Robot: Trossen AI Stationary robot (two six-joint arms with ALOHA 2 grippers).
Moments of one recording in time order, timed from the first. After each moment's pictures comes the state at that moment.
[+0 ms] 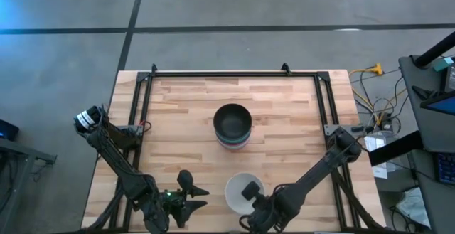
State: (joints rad) left arm -0.90 1.59 1.12 -0.16 -0.87 0.11; right arm 0.70 2.10 1.82 -1.03 0.13 -0.10
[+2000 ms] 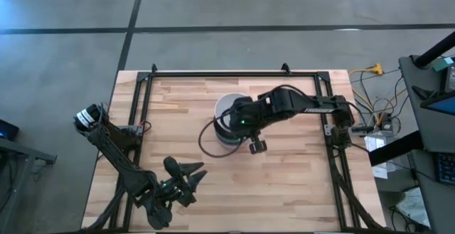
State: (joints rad) left arm -0.86 1.57 1.11 -0.17 -1.42 0.27; right arm 0.12 1.96 2.27 -1.45 0.07 -0.23
